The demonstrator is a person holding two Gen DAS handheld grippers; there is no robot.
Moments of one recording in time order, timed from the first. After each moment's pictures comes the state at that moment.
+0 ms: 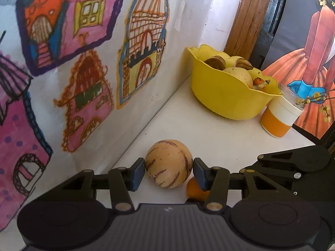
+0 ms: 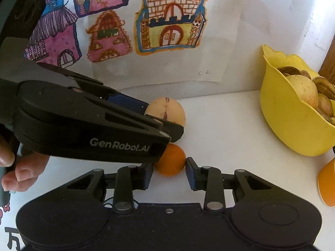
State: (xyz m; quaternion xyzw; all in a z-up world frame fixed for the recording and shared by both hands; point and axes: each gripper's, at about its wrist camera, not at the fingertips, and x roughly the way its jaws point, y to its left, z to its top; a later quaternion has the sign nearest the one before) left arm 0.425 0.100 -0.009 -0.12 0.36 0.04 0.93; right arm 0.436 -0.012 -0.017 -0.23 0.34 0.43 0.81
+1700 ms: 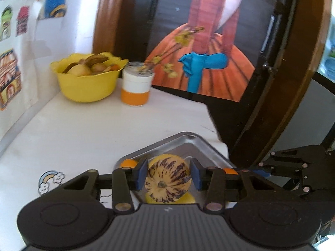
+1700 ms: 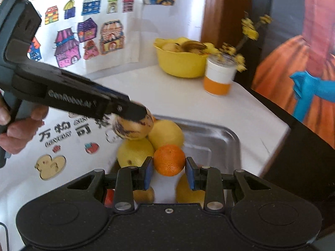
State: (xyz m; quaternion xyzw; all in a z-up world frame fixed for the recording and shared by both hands) left arm 0.293 -0.114 0.056 -0.05 0.33 -0.15 0.93; right arm 0.287 -0.319 0.027 -0.14 0.32 0.30 0.89
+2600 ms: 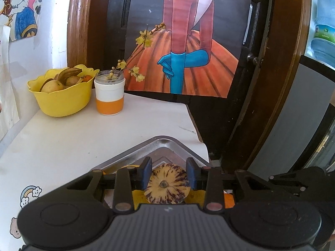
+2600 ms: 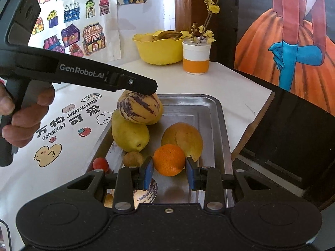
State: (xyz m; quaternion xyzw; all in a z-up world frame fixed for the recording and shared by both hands) left arm 0.288 -0.168 0.055 -0.01 0.31 -0.17 0.93; right arm 0.262 -0.362 -0.003 -0.07 0.33 0.27 0.90
